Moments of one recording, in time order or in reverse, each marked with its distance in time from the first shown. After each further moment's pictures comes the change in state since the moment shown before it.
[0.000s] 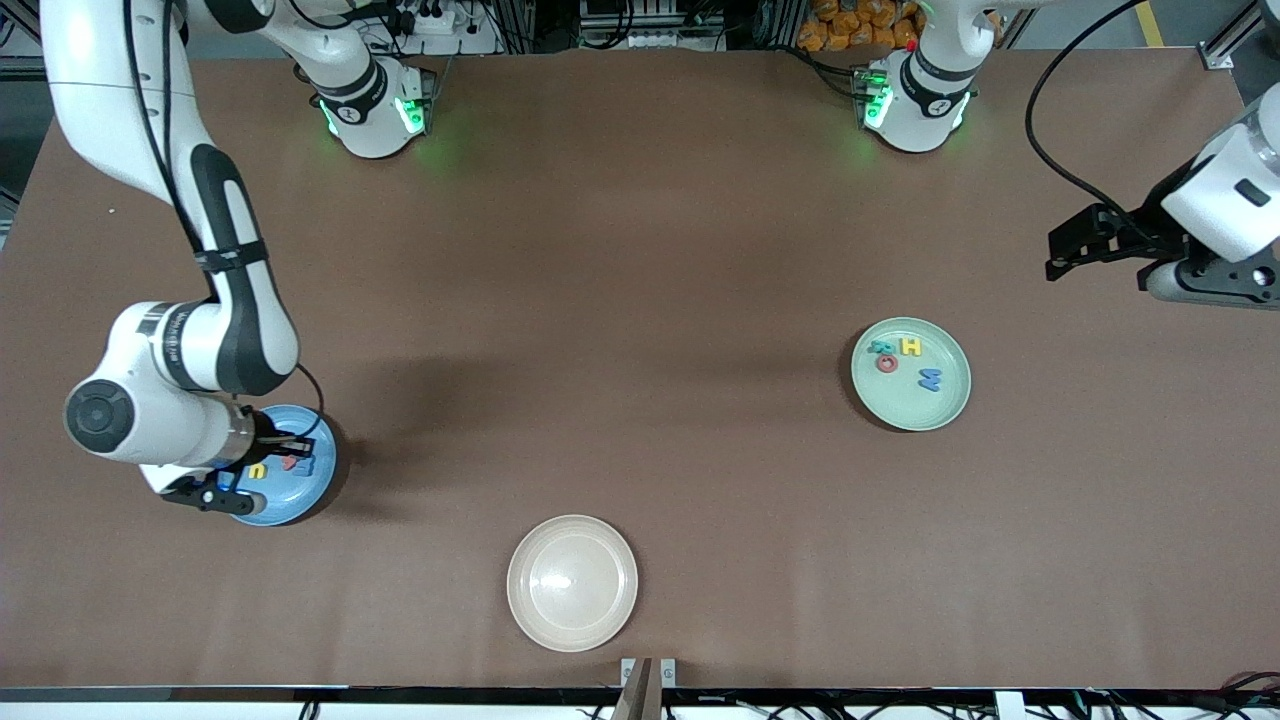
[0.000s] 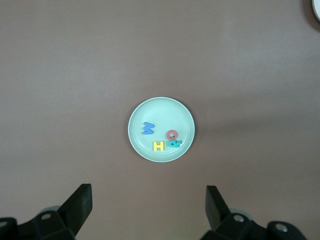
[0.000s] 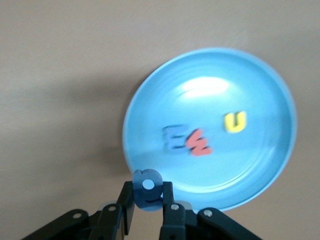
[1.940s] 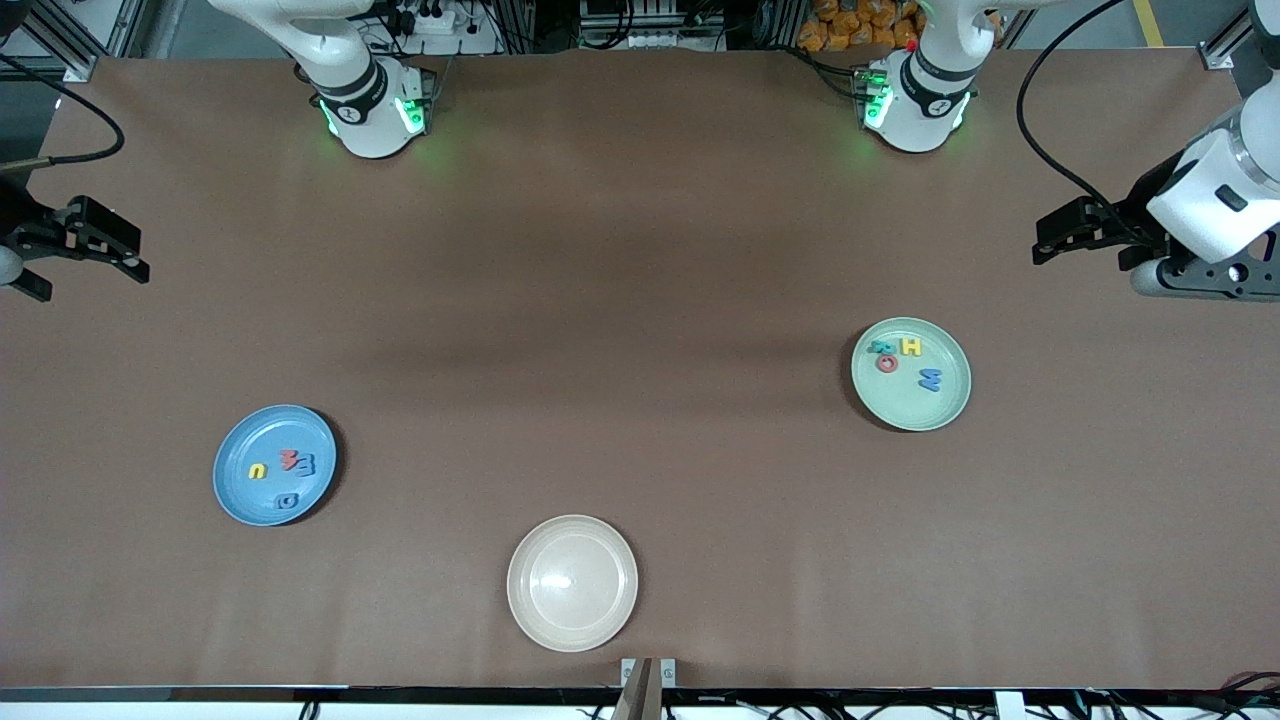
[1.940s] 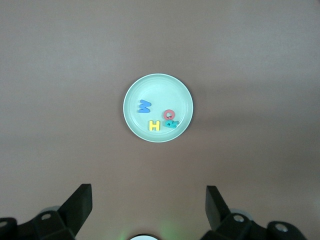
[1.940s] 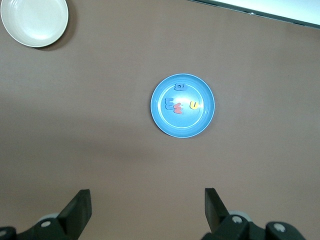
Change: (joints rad) left arm -0.008 -0.044 0.028 -0.074 -0.032 -0.040 -0.036; right arm -0.155 -0.589 0.194 0.085 -0.108 -0.511 -0.260
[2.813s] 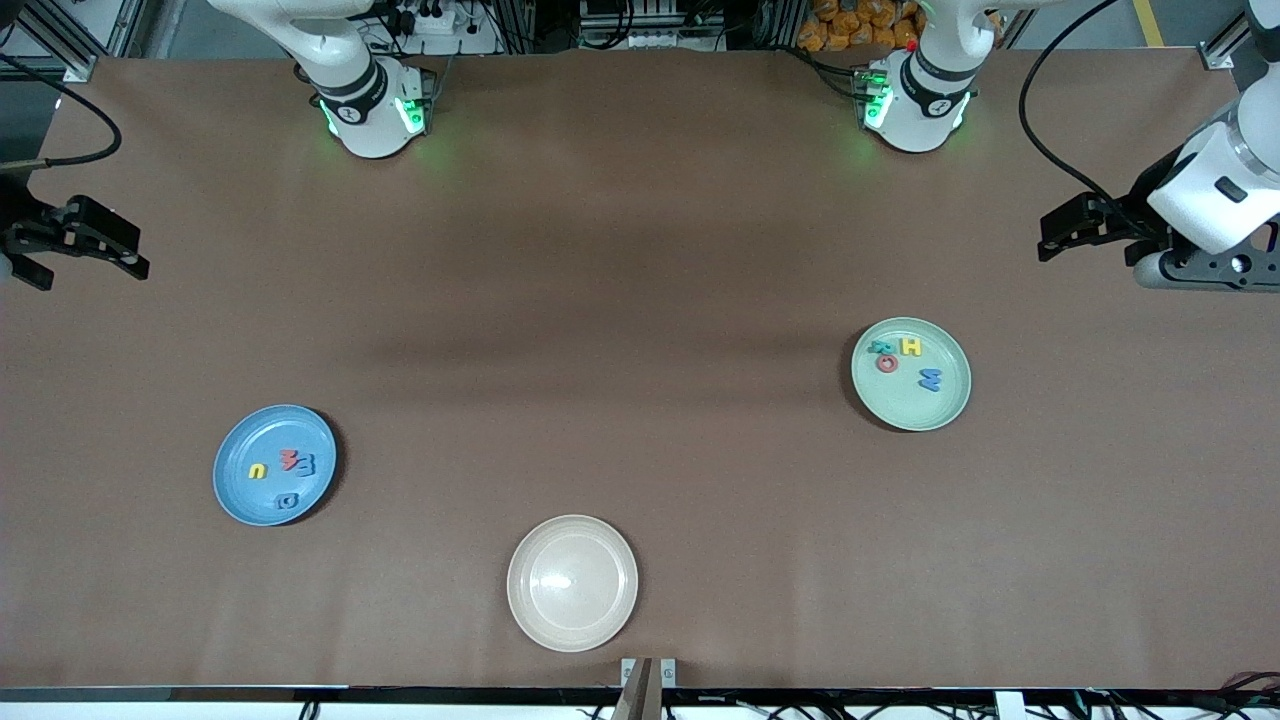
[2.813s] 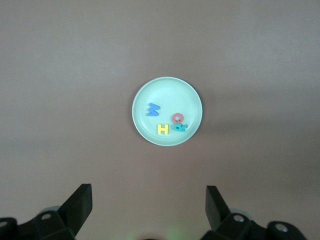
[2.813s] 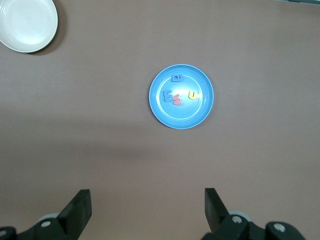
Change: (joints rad) left arm 0.002 -0.028 0.000 -0.045 0.039 0.061 0.003; right arm 0.005 0.000 -0.006 0.007 0.000 -0.036 0.095
